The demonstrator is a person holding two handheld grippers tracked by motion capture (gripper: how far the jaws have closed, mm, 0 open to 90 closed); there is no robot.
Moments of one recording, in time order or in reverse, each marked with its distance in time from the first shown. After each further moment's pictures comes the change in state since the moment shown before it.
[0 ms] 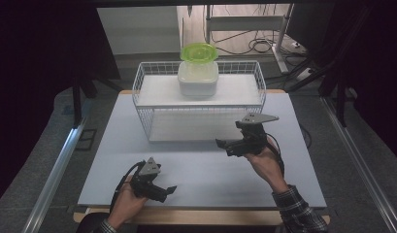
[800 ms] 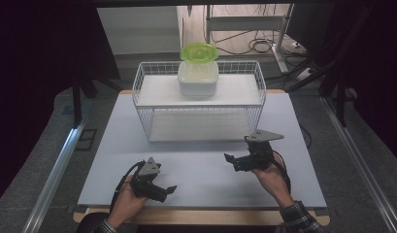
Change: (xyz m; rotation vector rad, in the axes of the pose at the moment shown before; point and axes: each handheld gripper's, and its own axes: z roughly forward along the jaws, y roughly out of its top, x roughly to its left) left arm 0.000 0.000 0.001 -0.012 0.000 0.000; right arm -0.004 -0.054 -0.008 0.048 -0.068 0.006
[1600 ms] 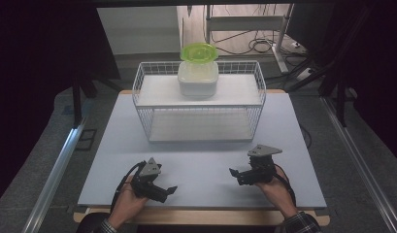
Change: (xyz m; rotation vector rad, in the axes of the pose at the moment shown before) left arm -0.001 -0.001 0.002 0.005 -0.003 0.008; right arm -0.001 -0.049 0.006 0.116 -0.035 -0.009
